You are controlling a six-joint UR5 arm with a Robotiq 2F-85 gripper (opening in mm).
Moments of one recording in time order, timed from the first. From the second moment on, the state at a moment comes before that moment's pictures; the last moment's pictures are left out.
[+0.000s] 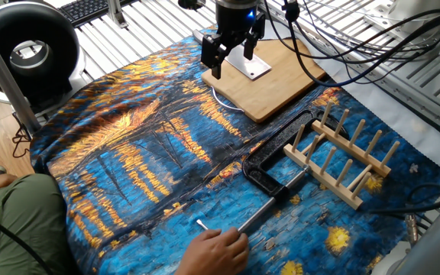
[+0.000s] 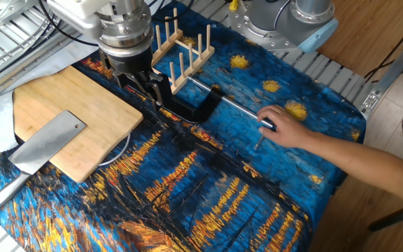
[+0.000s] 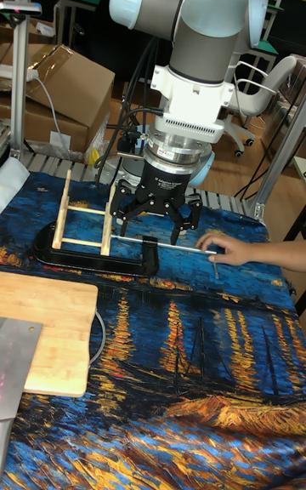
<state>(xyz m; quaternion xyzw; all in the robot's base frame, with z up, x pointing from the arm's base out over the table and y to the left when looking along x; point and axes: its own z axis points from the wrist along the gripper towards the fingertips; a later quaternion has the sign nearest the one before) 0.544 0.002 0.190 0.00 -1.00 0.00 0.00</state>
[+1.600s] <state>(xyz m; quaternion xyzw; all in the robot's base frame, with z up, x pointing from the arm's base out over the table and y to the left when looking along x) 0.533 0.012 0.188 -0.08 -1.00 -0.01 0.02</state>
